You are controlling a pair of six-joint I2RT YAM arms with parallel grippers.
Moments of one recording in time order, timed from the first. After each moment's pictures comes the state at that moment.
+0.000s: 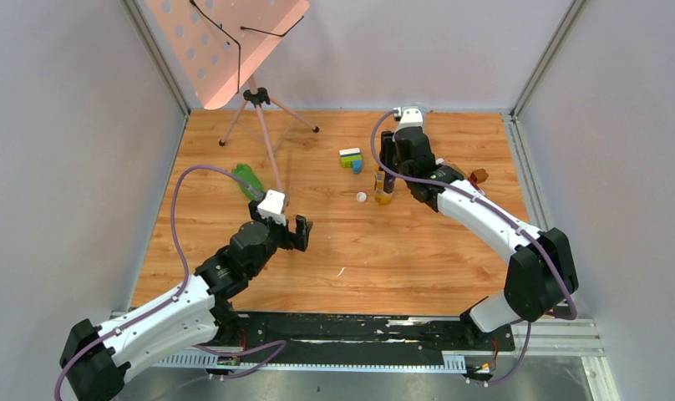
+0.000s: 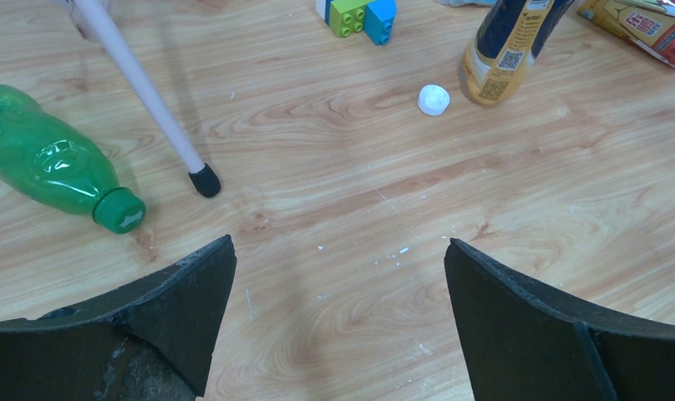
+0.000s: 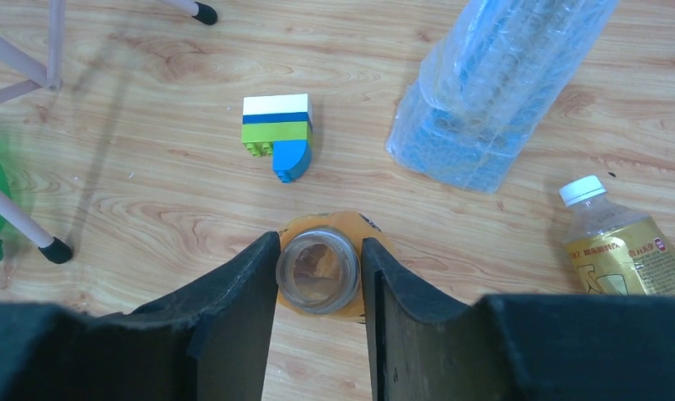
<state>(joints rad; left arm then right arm) -0.81 0.74 0.40 0.06 -0.38 -0.22 0.55 1.50 1.17 -0.13 0.30 0.26</state>
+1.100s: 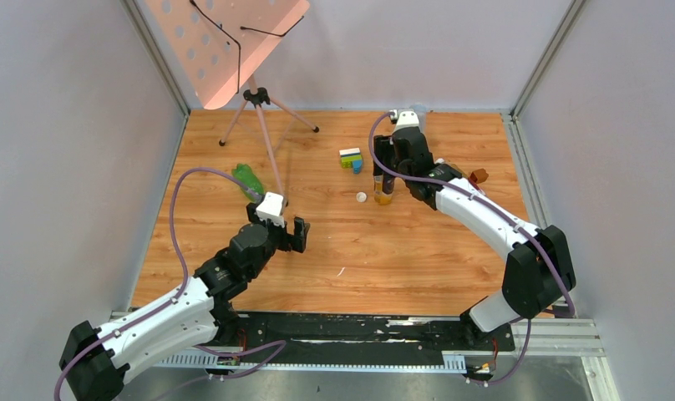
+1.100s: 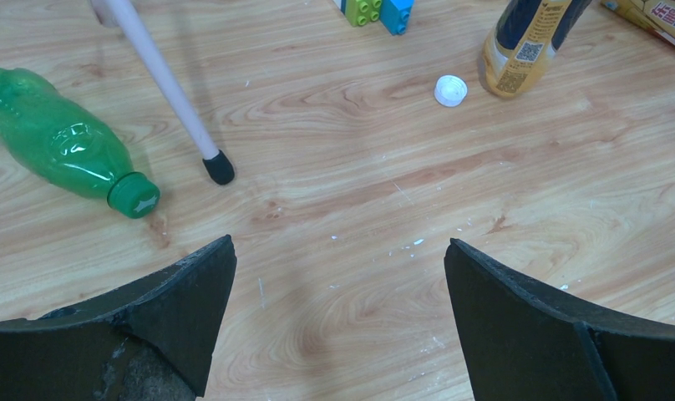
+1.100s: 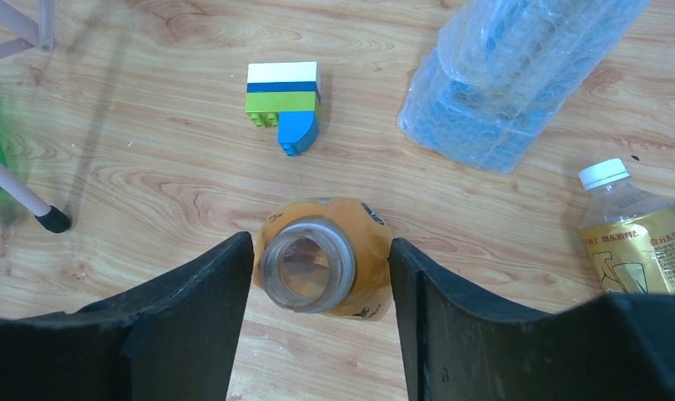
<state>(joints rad) -0.81 0.71 0.38 0.04 -0.40 -0.22 0.55 1.52 1.20 -0.19 0.26 0.26</state>
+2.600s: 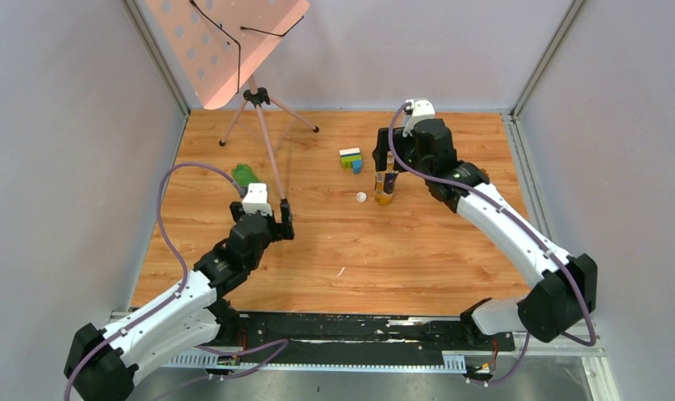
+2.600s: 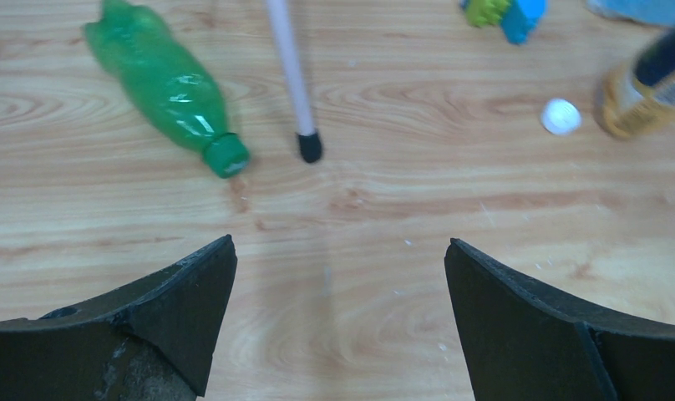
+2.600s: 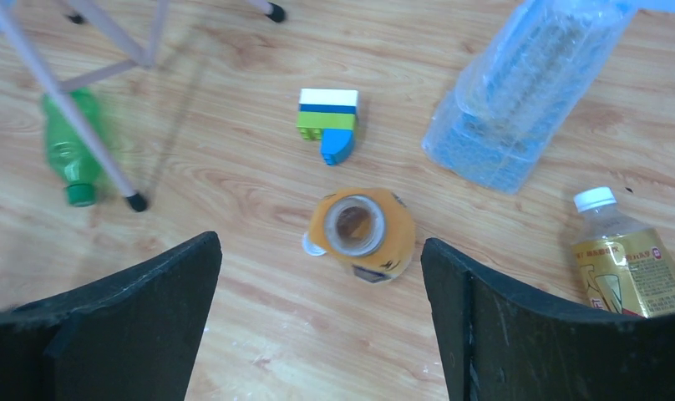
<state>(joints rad) -0.73 0.75 0.41 -0.05 -0.54 -0.31 0.52 1.40 1.25 -0.29 0.15 0.24</state>
